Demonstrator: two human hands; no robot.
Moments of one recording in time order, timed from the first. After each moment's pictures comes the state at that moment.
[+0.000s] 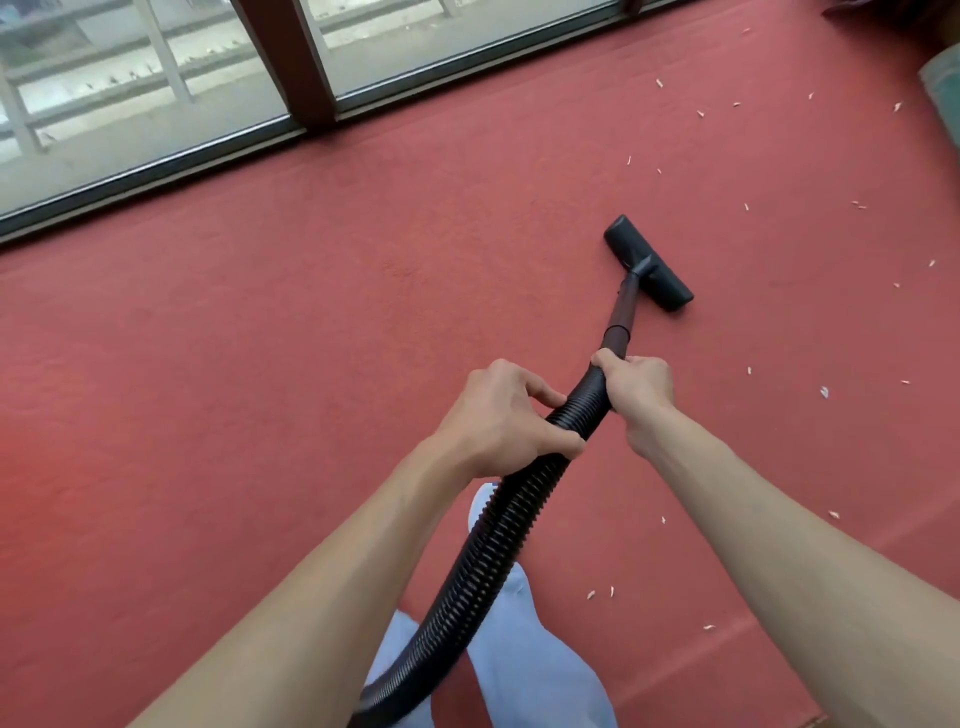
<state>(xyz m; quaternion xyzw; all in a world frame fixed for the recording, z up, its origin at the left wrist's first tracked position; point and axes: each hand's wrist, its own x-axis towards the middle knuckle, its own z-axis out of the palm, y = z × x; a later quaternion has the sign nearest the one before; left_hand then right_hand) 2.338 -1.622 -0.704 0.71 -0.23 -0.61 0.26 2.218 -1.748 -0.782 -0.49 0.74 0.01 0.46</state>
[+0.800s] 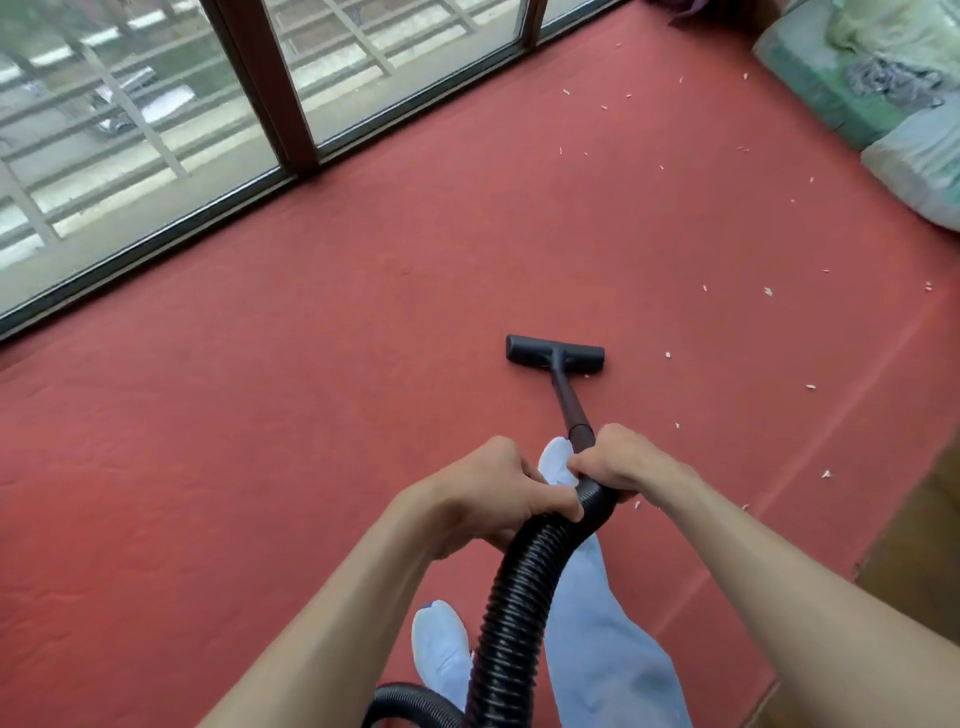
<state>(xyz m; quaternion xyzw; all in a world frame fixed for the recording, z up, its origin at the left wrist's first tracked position) 2.313 -1.388 -0.635 0.58 -0.26 -0.76 0.15 2.161 -1.491 -0.695 -0.59 0.64 0.32 0.38</state>
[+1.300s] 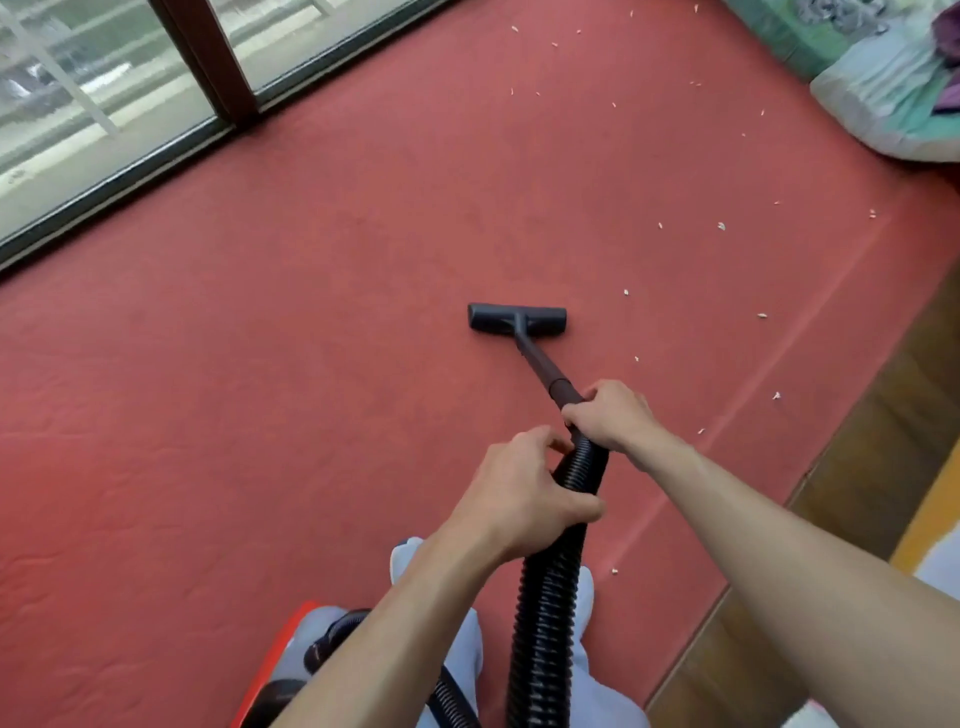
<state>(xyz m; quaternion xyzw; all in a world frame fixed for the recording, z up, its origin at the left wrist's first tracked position) 2.206 -1.331 -0.622 0.65 -0.37 -0.64 0.15 2.083 -1.443 -0.694 -0.56 0.71 0.20 0.36</state>
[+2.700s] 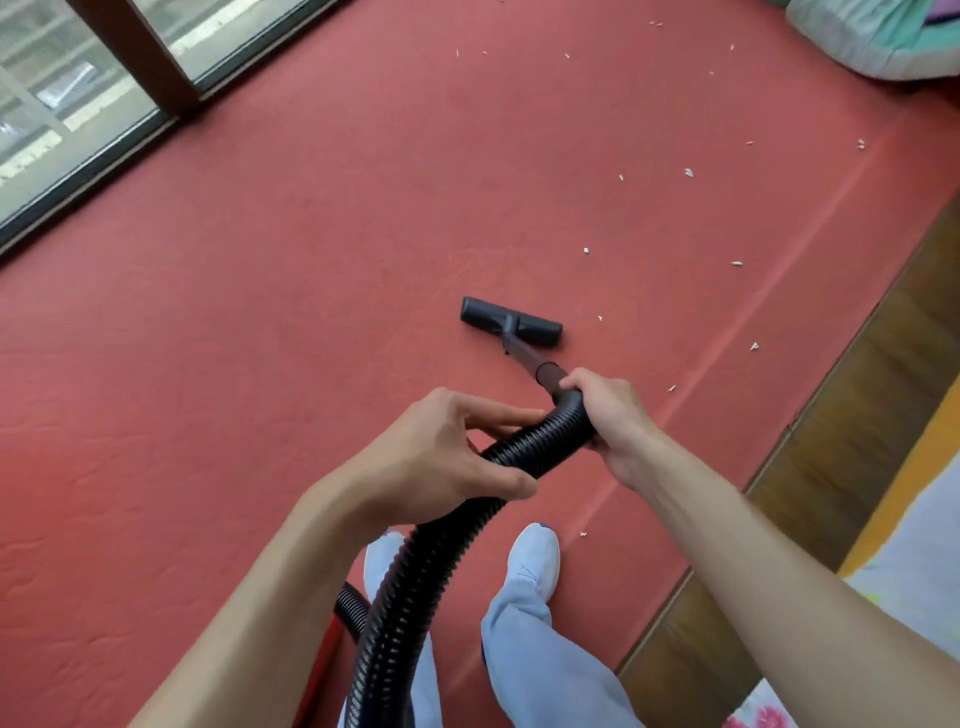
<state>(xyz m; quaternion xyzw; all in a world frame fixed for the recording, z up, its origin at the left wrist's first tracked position) 2.129 -1.337 -0.584 0.61 -0.41 -0.66 0.16 1.952 -1.417 -0.678 -0.33 0.74 -0.08 0.58</state>
